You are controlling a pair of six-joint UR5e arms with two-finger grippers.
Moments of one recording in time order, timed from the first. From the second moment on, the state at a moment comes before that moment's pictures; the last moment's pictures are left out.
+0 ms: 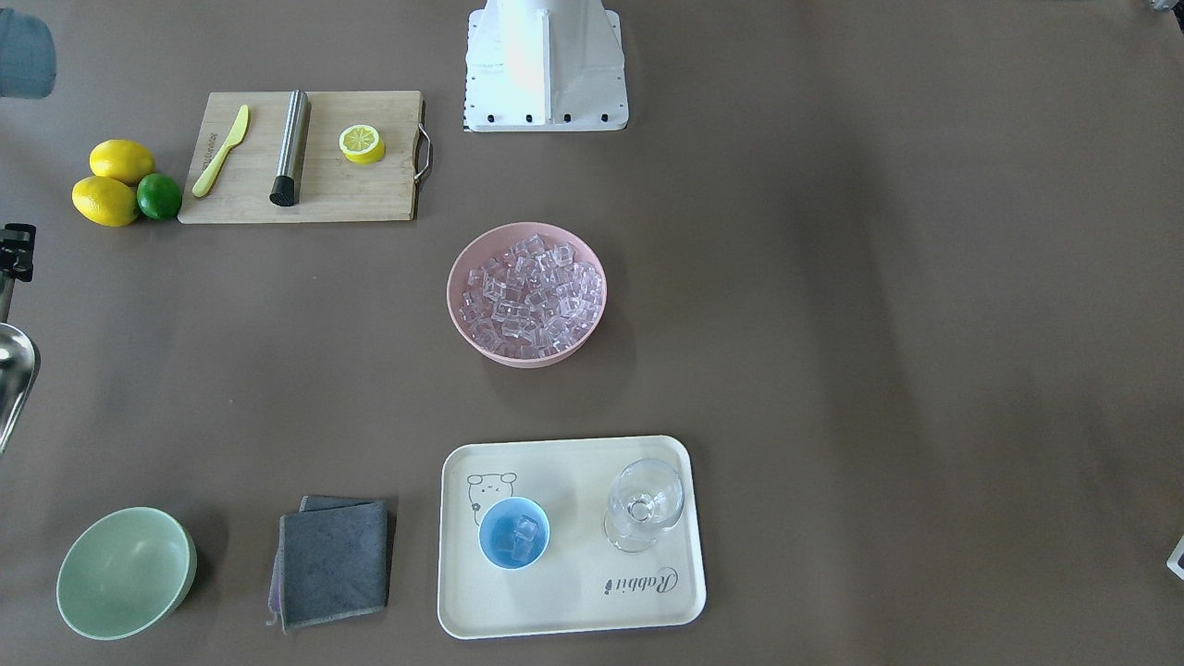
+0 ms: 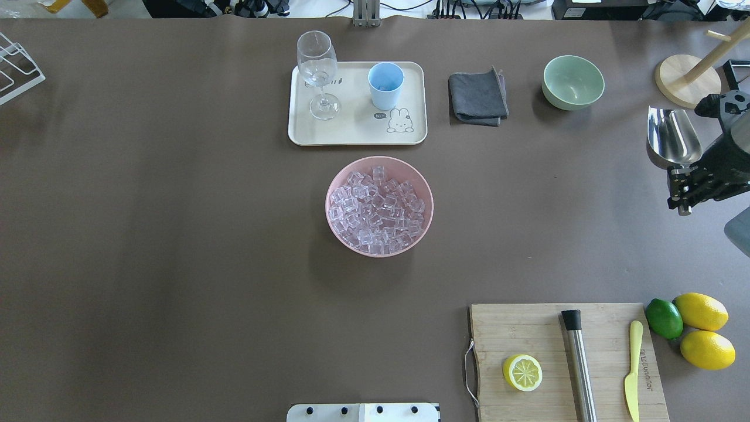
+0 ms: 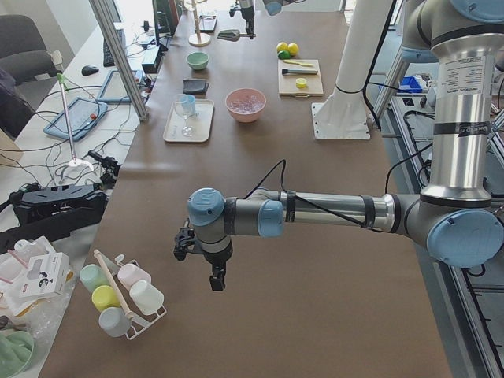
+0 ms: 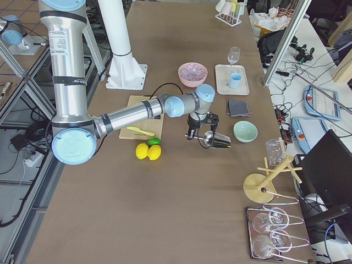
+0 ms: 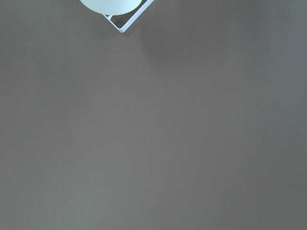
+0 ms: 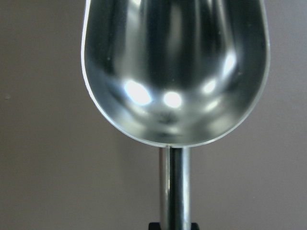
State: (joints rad) left arm -1.54 -1.54 -1.63 -1.54 -2.27 0.01; right arm 1.09 -1.54 1.85 -1.64 2.29 0.66
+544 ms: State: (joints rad) left arm -1.57 -1.54 -1.62 -1.54 -2.27 0.01; right arm 1.03 -1.54 1.82 -1.62 2.30 0.57
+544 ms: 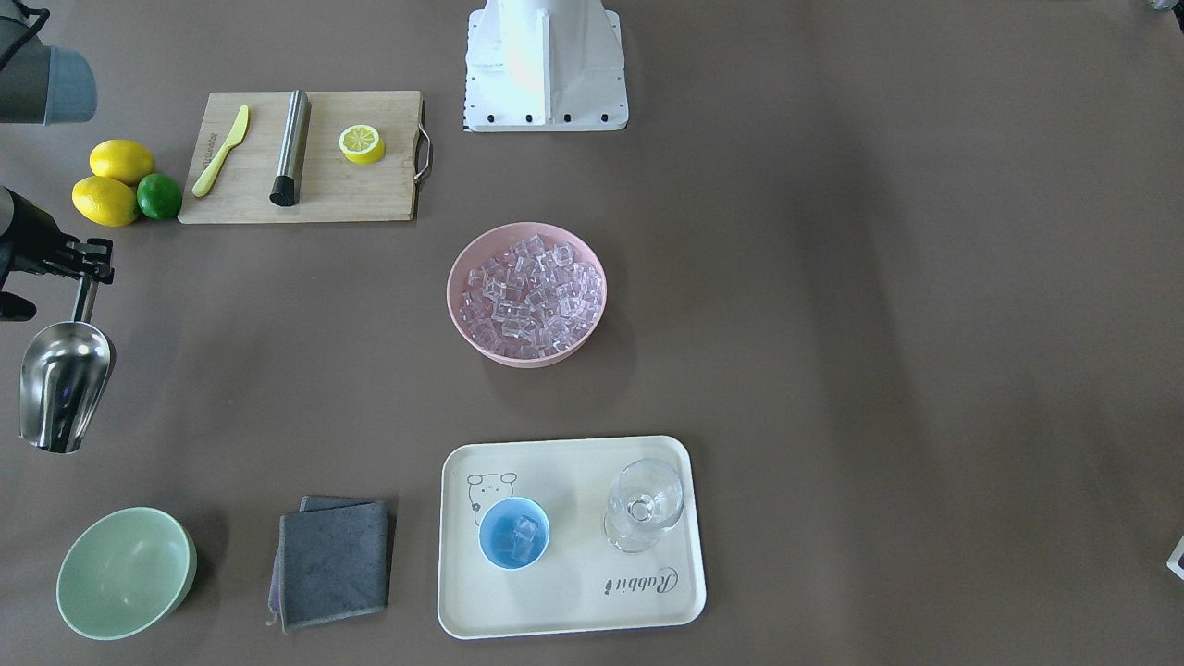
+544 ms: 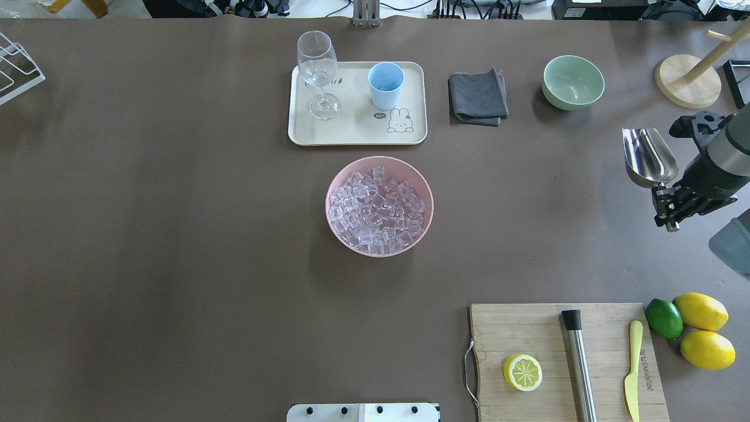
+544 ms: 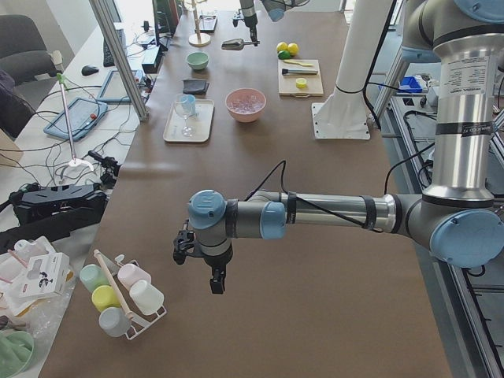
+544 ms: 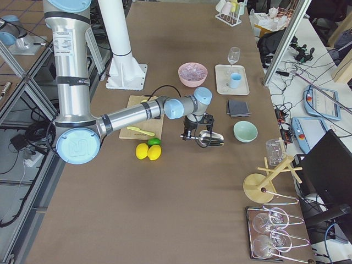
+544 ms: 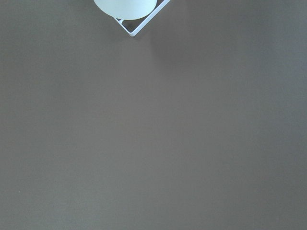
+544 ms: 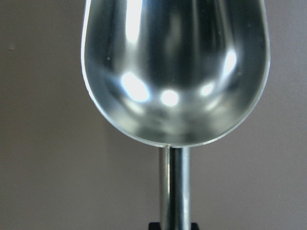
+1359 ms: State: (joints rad) left arm -1.57 -1.55 -1.63 -1.54 -2.27 0.01; right arm 1.01 -1.53 1.74 -1.62 2.33 0.51
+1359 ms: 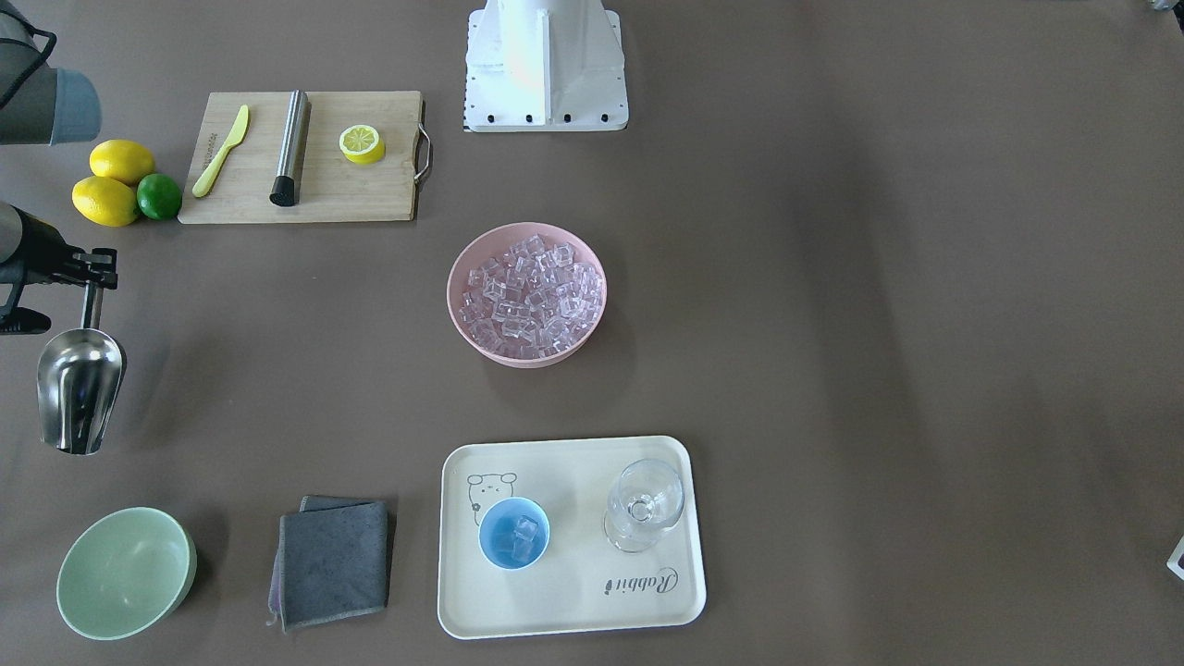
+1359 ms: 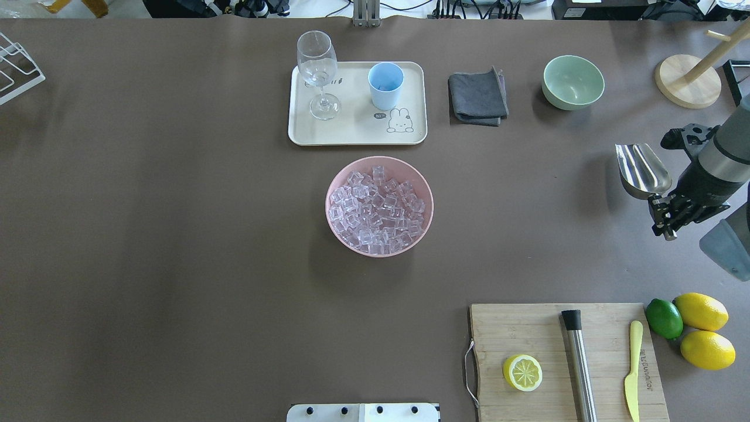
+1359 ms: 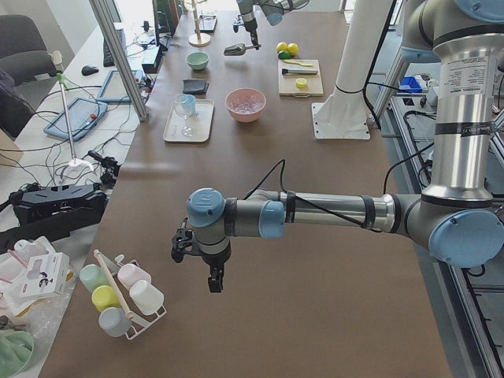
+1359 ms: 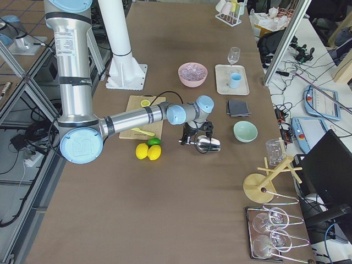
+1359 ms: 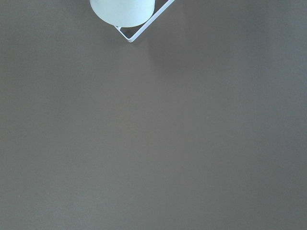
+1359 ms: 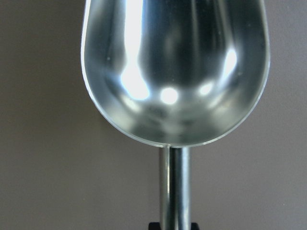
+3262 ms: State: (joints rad) left arm -1.60 -1.58 -1.64 -1.55 -2.31 0.01; right arm 1.51 -1.50 1.78 -1.87 2.33 -0.04
